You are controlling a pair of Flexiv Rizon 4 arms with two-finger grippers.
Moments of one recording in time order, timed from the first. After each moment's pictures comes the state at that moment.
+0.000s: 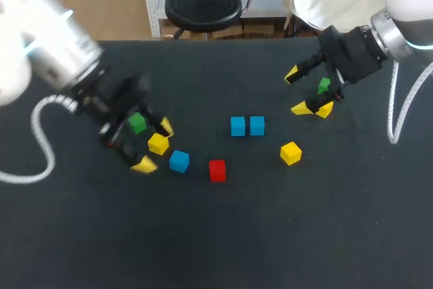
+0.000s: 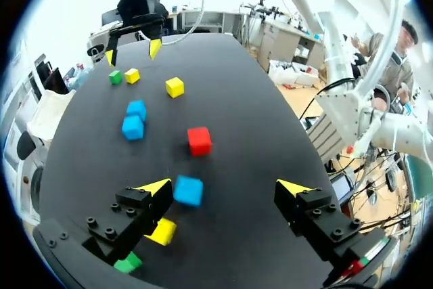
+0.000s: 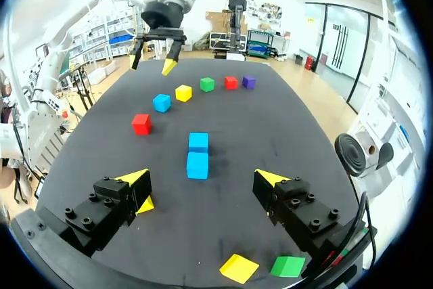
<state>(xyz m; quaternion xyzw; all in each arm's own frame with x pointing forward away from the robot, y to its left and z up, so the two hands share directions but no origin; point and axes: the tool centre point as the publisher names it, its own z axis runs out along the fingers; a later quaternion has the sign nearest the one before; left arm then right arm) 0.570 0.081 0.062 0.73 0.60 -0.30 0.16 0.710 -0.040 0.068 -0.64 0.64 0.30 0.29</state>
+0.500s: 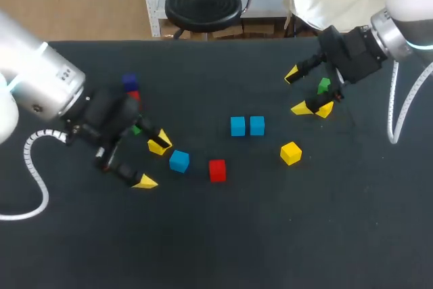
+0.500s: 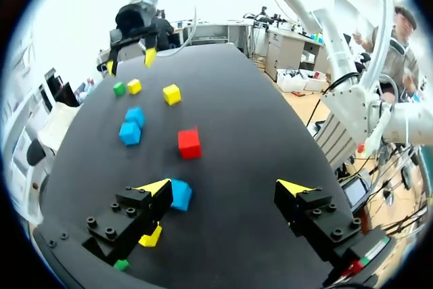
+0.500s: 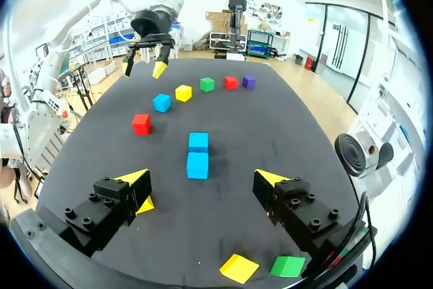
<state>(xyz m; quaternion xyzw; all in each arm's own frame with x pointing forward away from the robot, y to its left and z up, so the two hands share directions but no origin) 0.551 0.069 0.058 0.72 0.58 -0.29 0.23 0.710 -0.040 0.068 -0.64 0.64 0.30 0.29</state>
